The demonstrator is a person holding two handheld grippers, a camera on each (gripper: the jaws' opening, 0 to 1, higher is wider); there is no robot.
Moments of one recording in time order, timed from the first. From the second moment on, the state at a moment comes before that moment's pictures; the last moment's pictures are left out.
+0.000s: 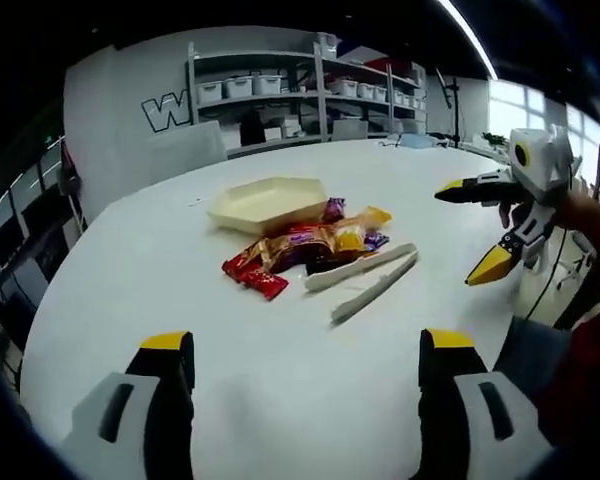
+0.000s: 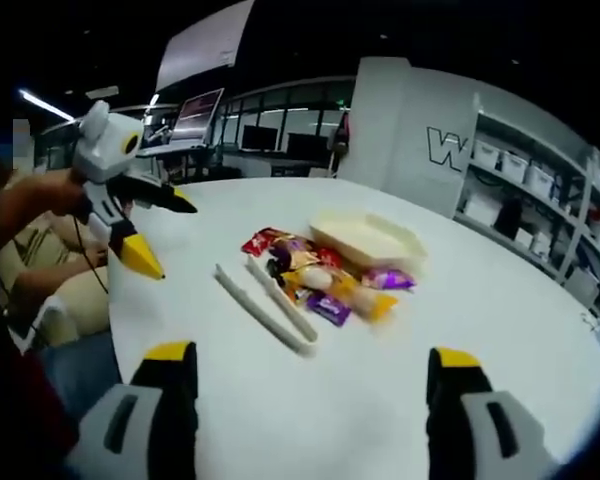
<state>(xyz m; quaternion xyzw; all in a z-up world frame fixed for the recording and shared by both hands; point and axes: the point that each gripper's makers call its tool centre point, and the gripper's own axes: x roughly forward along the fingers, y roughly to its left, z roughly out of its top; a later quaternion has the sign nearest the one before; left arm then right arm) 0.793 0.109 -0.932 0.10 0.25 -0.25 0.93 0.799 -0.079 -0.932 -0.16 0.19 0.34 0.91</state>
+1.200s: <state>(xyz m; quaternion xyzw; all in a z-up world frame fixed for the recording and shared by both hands) 0.808 0.049 -0.959 0.16 0.27 -0.37 0.87 0.815 -0.059 -0.954 -0.13 0.20 0.37 0.90</state>
